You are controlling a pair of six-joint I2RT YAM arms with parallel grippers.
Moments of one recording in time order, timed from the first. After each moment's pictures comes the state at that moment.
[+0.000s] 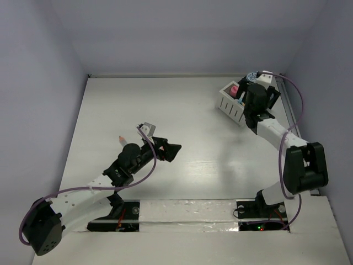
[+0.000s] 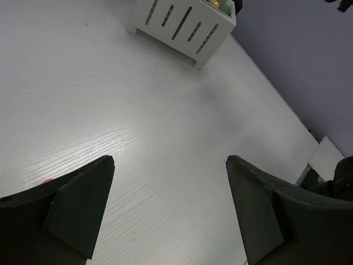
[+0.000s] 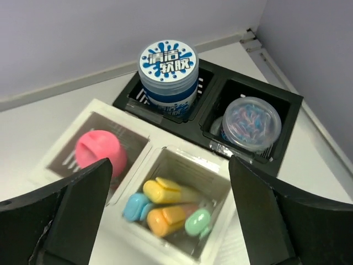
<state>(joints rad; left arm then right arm) -0.78 0.82 0.33 0.41 0.00 -0.49 0.20 1.54 0.97 0.38 0.56 0.13</state>
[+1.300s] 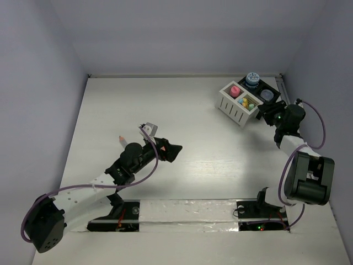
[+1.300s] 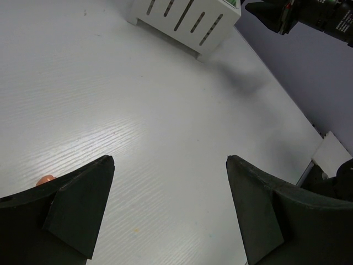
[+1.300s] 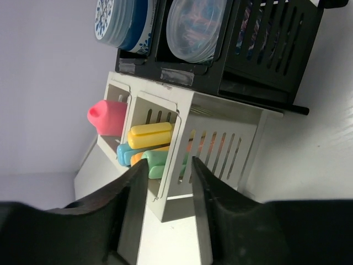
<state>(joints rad) -0.78 0.86 0.33 0.42 0.01 -0.49 -0.29 1.39 0.69 0.39 -0.33 0.90</state>
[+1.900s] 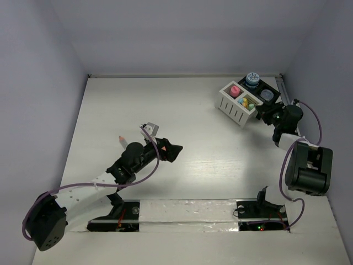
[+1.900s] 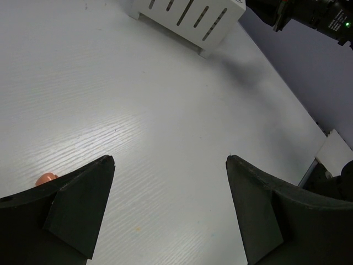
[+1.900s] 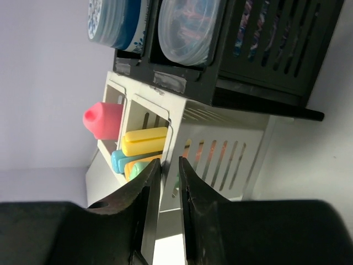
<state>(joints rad) -0.78 0.89 0.33 0.43 0.01 -0.49 -0.29 1.50 0.69 0.51 -0.38 0.95</state>
